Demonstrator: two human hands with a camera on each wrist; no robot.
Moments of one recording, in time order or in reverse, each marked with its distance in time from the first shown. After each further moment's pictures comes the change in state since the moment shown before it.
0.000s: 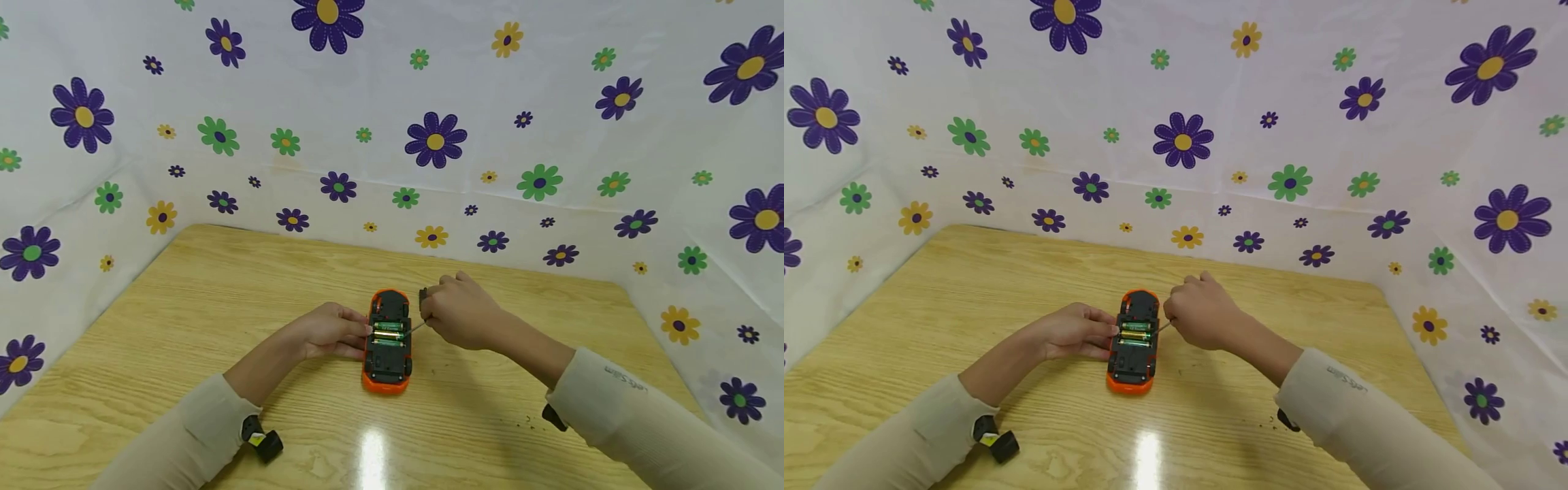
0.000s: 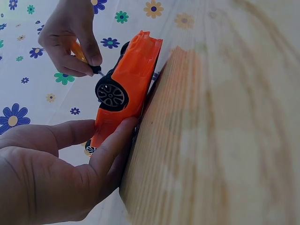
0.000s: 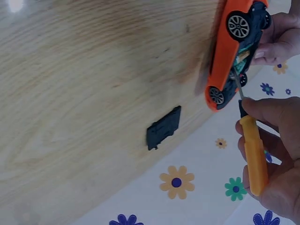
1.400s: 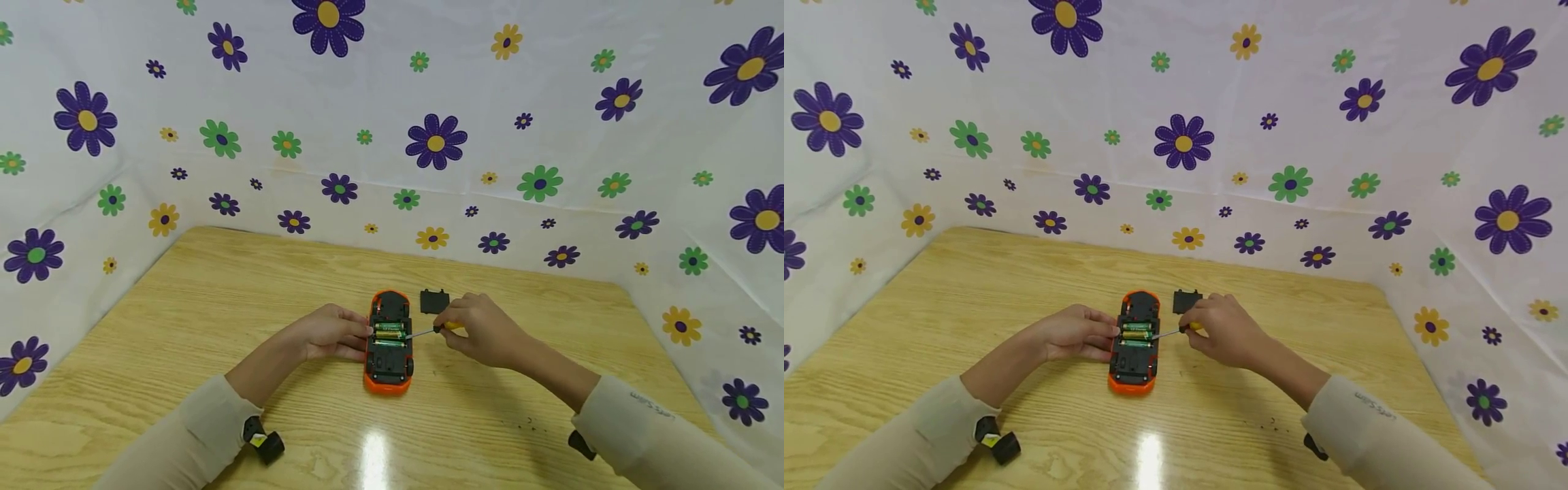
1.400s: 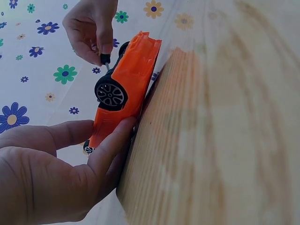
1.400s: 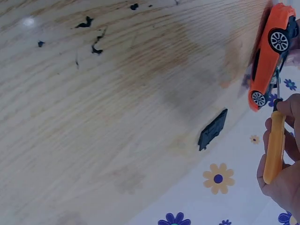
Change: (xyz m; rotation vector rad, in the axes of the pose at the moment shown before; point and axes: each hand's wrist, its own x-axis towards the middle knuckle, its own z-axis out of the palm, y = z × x) left_hand 0.001 0.000 0.001 -0.042 0.019 -0.027; right_hand -0.034 0.021 0.039 0.282 0.215 -0.026
